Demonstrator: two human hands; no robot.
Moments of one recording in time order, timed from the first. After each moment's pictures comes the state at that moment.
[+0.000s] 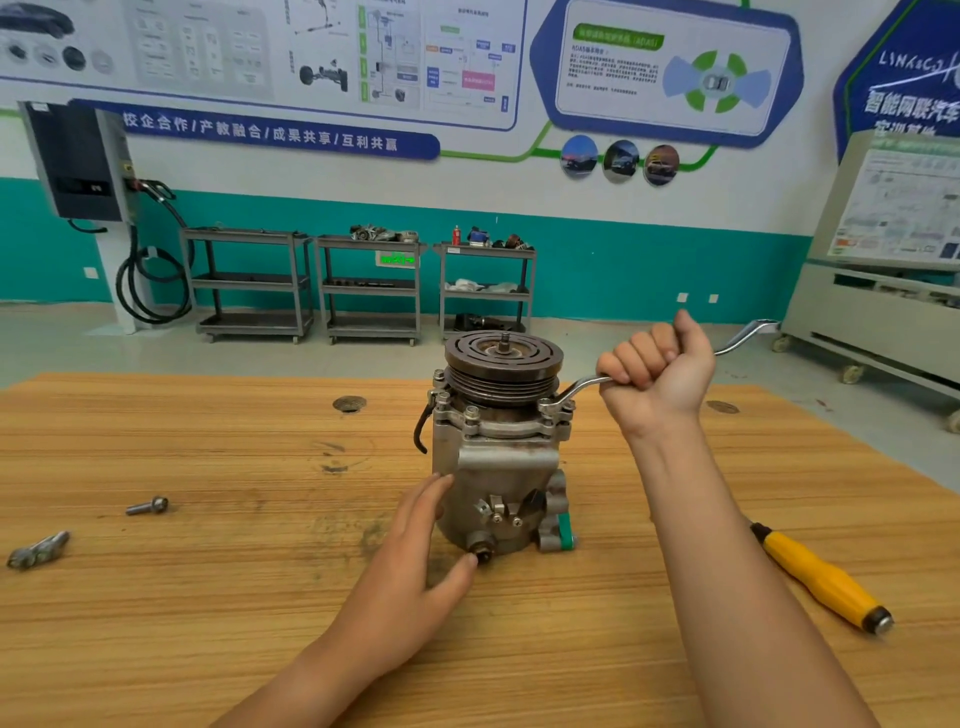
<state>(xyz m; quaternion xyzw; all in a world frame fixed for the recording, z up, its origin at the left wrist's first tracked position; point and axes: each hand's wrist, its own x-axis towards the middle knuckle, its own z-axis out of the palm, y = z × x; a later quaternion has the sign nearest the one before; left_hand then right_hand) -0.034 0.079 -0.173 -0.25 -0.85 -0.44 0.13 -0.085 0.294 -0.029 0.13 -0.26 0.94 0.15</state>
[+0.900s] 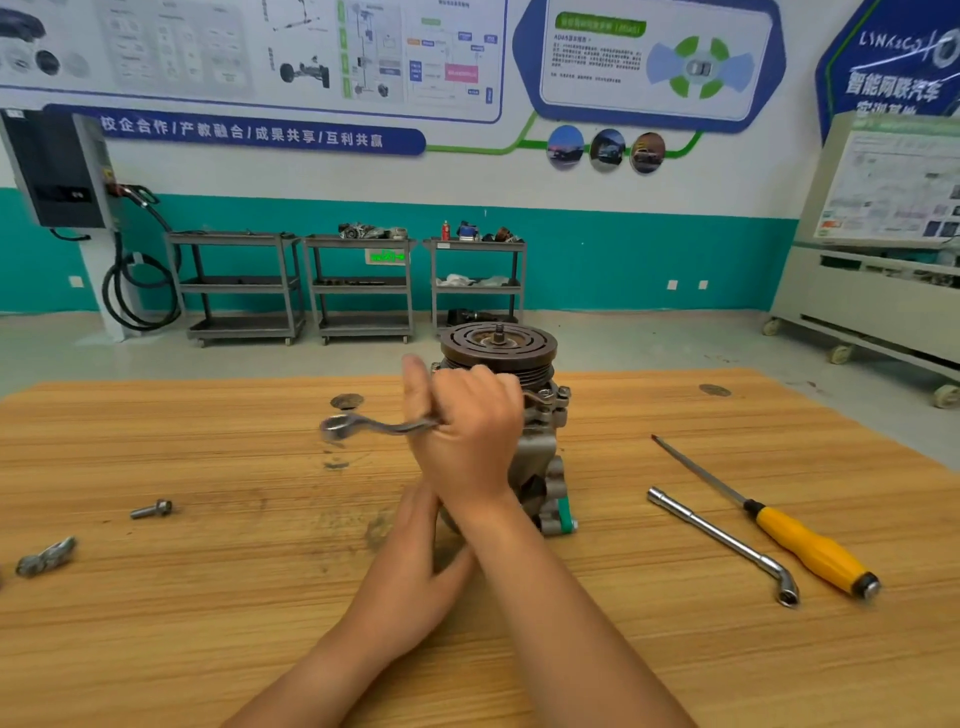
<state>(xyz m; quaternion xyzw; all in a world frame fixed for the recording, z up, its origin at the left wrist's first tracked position) -0.034 0.082 -0.168 -0.25 -0.84 -0.45 0.16 -0.052 0.156 -0.071 0.18 -0.66 0.34 0.65</state>
